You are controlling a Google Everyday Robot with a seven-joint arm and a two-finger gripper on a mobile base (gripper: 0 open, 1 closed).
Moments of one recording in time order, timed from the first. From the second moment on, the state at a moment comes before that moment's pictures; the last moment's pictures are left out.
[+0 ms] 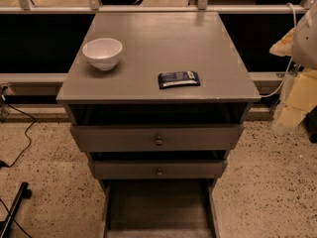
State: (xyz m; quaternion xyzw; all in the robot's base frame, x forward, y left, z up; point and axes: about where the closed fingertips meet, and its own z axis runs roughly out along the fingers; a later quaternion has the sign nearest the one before) arm 0.438 -0.216 0.977 -0.60 0.78 -0.04 0.16
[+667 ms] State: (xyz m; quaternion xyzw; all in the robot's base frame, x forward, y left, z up) arm 0.466 -0.195 0.970 -0.62 0.76 -0.02 0.18
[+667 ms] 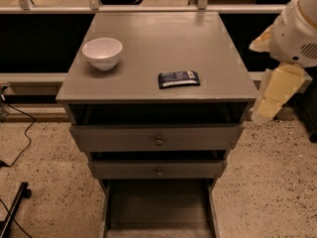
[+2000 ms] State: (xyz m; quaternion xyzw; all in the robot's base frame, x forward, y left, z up) arm 0.632 -0.060 0.869 -0.72 0.68 0.03 0.12
